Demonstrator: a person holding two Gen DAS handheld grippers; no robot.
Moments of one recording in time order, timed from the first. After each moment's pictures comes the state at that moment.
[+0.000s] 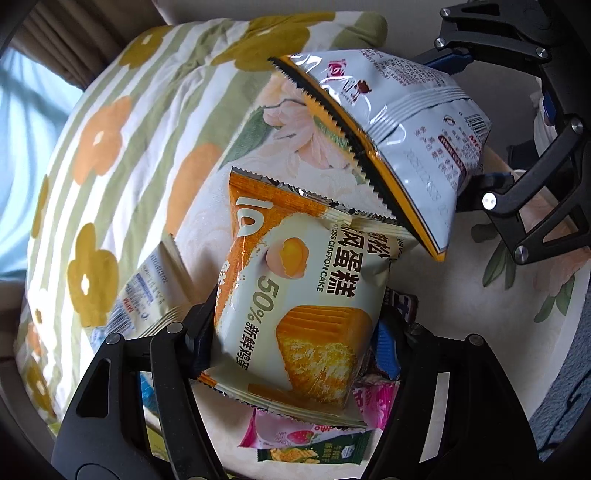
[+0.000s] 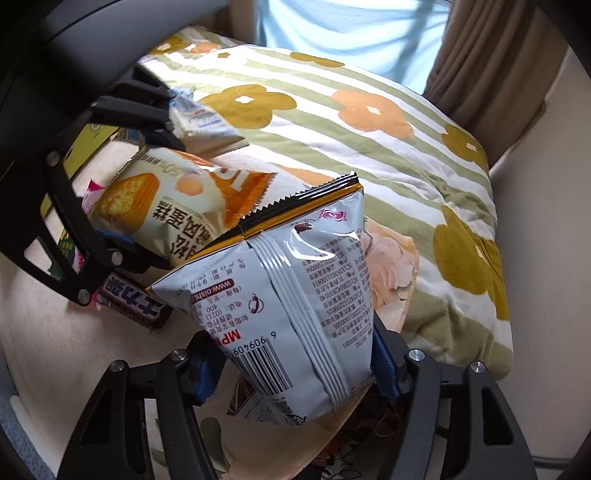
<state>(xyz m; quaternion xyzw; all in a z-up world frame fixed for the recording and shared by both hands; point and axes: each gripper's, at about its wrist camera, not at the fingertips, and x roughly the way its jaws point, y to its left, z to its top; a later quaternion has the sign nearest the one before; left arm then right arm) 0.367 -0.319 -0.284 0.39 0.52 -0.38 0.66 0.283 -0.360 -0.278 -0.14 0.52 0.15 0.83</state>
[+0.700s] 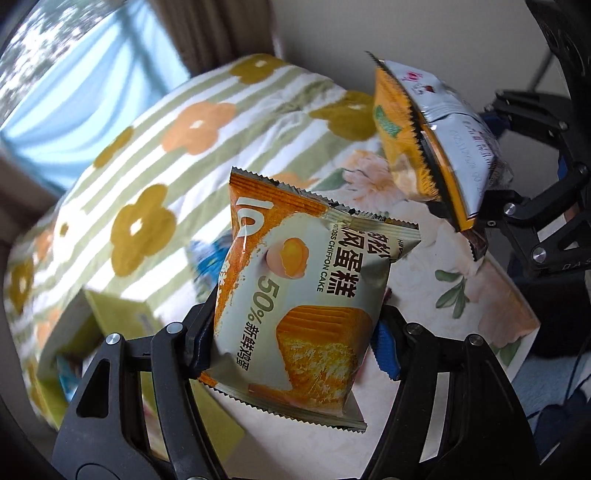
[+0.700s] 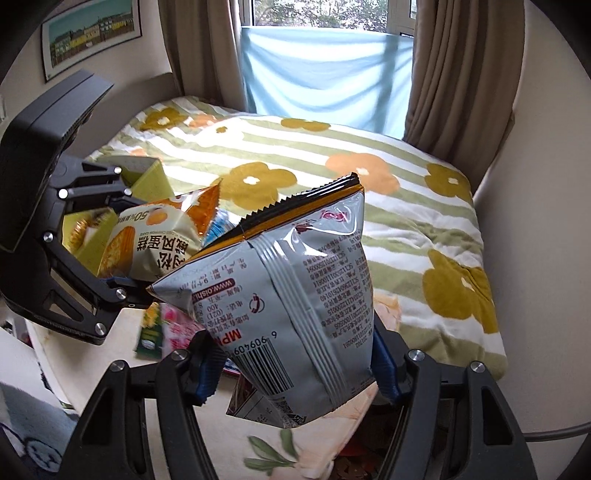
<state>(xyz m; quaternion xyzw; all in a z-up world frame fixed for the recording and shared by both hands) 0.327 -0.221 -0.152 0.23 0.49 -0.26 0.80 0.258 -0.333 -0.155 -0.06 0.44 0.17 0.88</state>
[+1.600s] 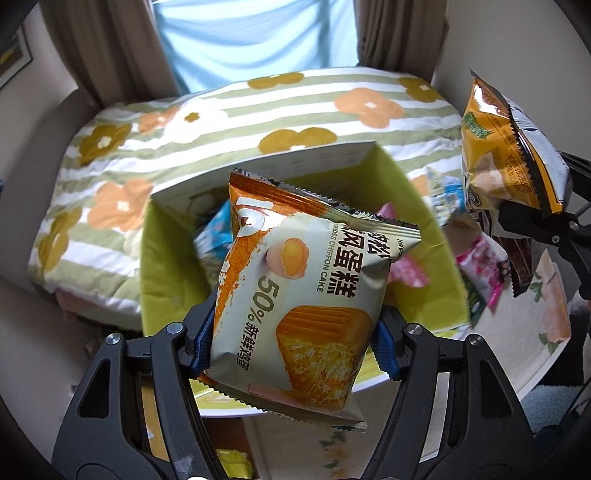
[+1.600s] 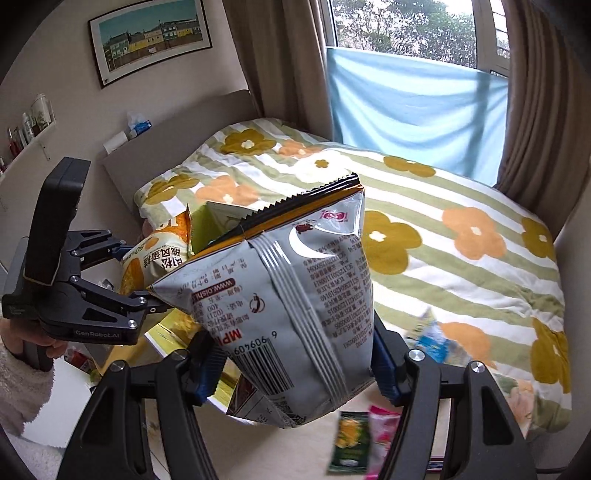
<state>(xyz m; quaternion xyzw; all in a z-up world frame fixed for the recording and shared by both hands) 0.321 0.122 -0.132 0.09 0.50 -0.08 0.86 0.284 -0.045 -0.107 -0.04 0.41 0.28 0.87</state>
